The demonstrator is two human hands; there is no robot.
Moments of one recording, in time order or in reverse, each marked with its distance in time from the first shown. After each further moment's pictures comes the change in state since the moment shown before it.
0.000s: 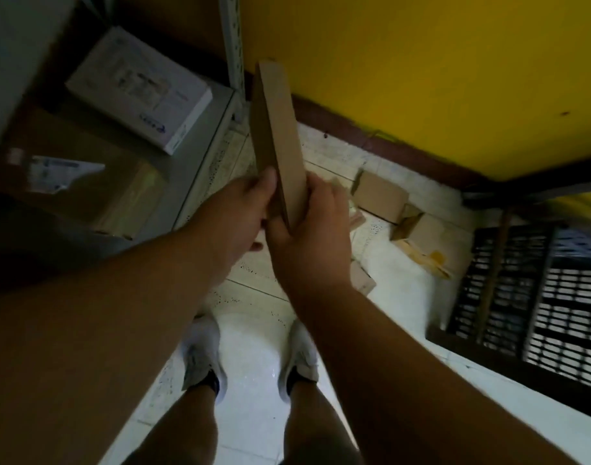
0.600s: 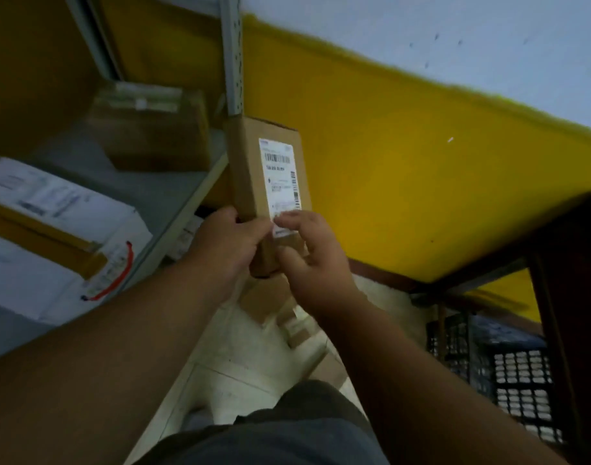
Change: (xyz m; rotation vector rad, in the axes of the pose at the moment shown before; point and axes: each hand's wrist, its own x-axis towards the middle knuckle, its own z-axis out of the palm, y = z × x) left_hand -0.218 0.201 -0.008 -0.104 0.221 0.367; right_hand -0.058 -0.186 -0.212 0.216 -0.065 -0.445
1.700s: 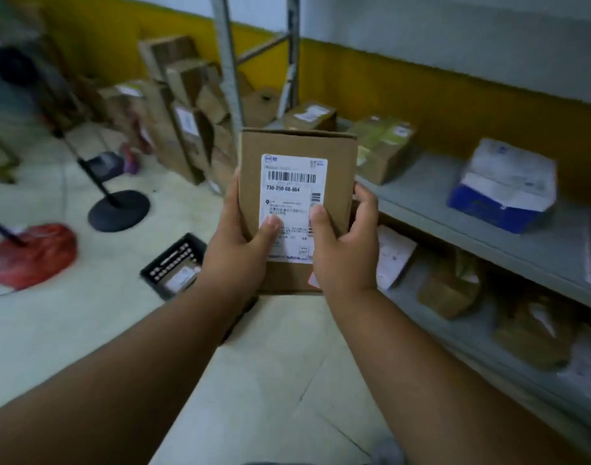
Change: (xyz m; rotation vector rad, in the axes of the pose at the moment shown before) left_hand -0.765 -0.184 0.143 -0.163 1.937 -0.042; right_hand -0.586 -0.185 -0.062 0.592 -1.318 -0.466
